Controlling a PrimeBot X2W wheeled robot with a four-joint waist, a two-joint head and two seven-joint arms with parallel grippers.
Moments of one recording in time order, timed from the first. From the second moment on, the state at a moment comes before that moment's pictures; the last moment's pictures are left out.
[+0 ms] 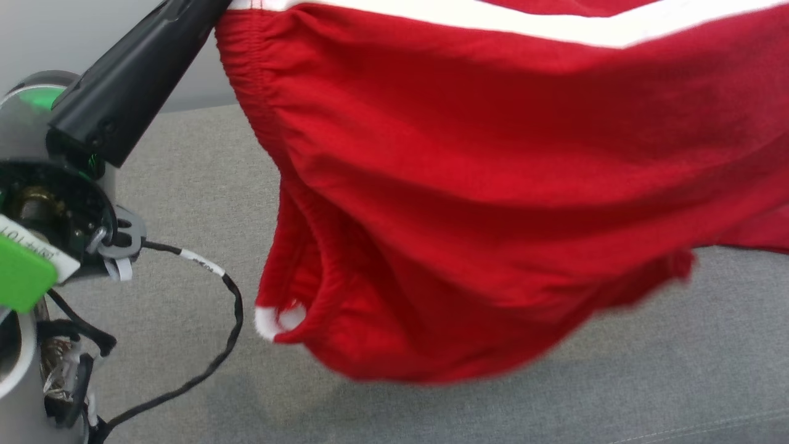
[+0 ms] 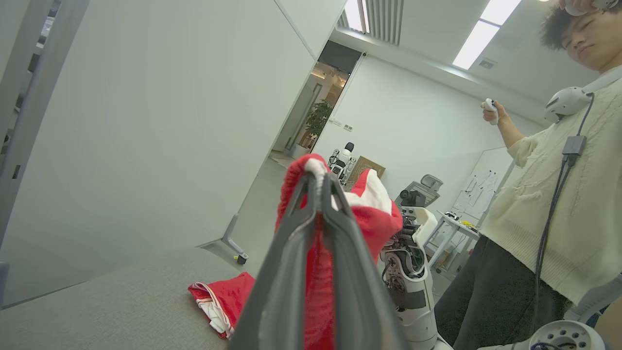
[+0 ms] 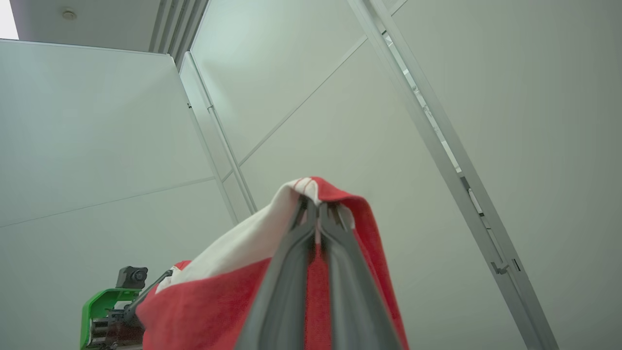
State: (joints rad) left arm -0.61 0.14 -0.04 -0.62 -1.44 0.14 0.70; right arm -0.38 -0.42 -0.17 -0.55 1.37 0.04 0.35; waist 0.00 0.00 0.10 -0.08
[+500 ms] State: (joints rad) left arm -0.79 0.21 -0.07 -0.14 -1.04 0.14 0.60; right arm -0.75 -0.21 0.02 -0.19 1.19 -0.14 0.31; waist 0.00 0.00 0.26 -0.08
